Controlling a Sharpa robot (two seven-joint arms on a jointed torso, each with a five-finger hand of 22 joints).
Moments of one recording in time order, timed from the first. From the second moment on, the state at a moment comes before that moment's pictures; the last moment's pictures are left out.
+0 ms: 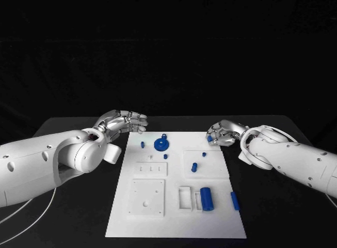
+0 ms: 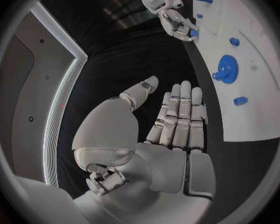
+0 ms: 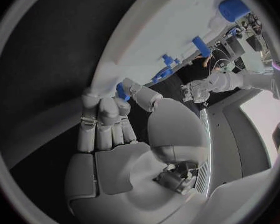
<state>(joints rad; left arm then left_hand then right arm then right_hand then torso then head) 1.44 -0.83 -0.18 1.43 -0.07 -0.25 0.27 1.11 -0.08 0.56 -0.28 0.15 0.76 0.19 0.33 0.43 1.15 0.14 0.09 0.10 0.94 0.10 0.52 0.49 0.04 0.72 0.01 0.47 1.31 1.23 -0.70 0.05 1.11 -1.27 -0.20 0.03 1.06 -0.07 0.78 -0.29 0.06 0.87 0.09 0.38 0.61 1.07 -0.02 1.24 1.05 1.31 -0.14 1.21 1.03 0.22 1.21 -0.06 0.90 1.31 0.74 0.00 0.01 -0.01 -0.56</state>
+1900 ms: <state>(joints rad) 1.44 -0.71 -0.18 1.48 -0.26 -0.25 -0.12 0.88 -0.16 0.43 -0.12 0.05 0.91 0.13 0.35 0.44 1.35 0.03 0.24 0.31 1.11 -0.03 0.78 0.60 0.07 0.89 -0.12 0.71 1.29 1.28 -0.63 0.05 1.53 -1.55 -0.23 -0.34 1.05 -0.13 0.85 -0.28 0.06 0.97 0.03 0.36 0.63 1.08 -0.04 1.22 1.04 1.32 -0.14 1.21 1.03 0.25 1.23 -0.04 0.91 1.31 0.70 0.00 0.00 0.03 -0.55</state>
